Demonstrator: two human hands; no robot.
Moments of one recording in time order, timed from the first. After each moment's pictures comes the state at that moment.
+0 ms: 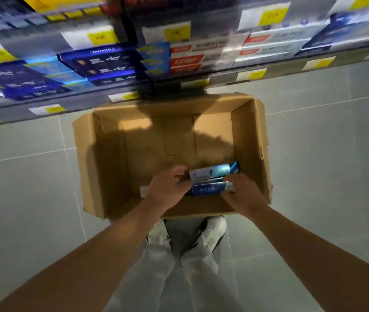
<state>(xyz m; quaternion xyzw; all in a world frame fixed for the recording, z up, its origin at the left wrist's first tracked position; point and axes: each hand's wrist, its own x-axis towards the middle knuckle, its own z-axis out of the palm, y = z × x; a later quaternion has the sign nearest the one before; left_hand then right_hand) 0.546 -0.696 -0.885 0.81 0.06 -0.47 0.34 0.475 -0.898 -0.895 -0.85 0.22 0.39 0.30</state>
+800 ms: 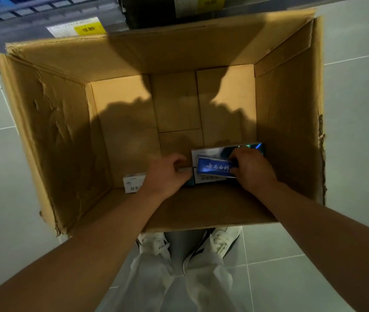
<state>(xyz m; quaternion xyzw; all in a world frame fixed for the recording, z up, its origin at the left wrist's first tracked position) 0.515 -0.694 -1.057 0.80 0.06 -0.50 0.32 0.466 -0.914 -1.090 -0.88 0.13 0.41 0.18</state>
